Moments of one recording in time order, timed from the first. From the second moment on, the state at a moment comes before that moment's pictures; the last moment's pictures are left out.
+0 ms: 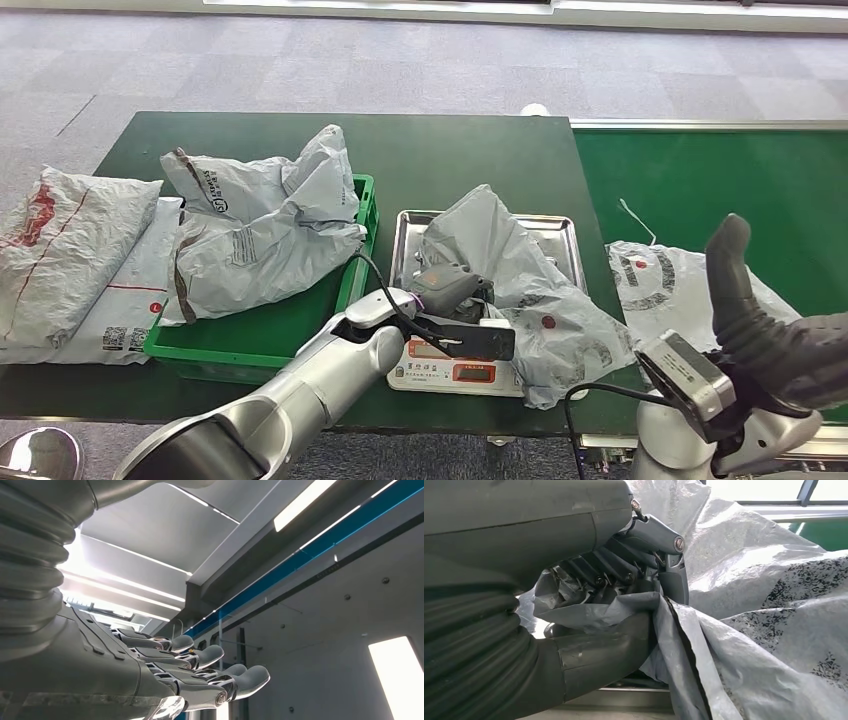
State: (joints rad) left arm -0.77 -0.34 -0.58 -0.31 -0.90 -0.10 -0.38; right arm -0.13 0.26 -0.06 -2.00 1.12 -0.70 -0.51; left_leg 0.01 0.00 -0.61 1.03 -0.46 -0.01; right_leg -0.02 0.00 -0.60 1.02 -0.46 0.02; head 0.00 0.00
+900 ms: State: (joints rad) left arm -0.93 -0.18 -0.53 -0.54 -1.11 0.52 -0.01; right arm -0.12 0.26 -0.10 -2.03 1.13 -0.70 -0.49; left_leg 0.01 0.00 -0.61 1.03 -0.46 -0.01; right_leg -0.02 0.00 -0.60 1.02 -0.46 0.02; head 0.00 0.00
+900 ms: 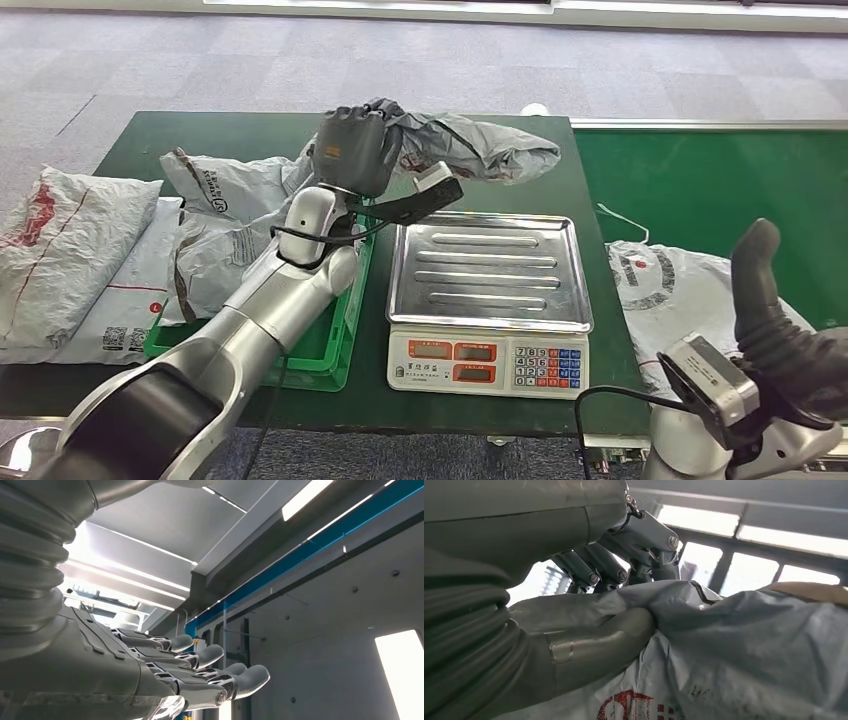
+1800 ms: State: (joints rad) left arm -0.64 -0.07 -0.27 -1.04 -1.52 0.18 0.31; right arm -0.12 0.26 -0.11 -2.06 1.24 -0.70 -0.39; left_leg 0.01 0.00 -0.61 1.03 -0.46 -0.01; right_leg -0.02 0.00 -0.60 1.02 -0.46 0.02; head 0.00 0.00
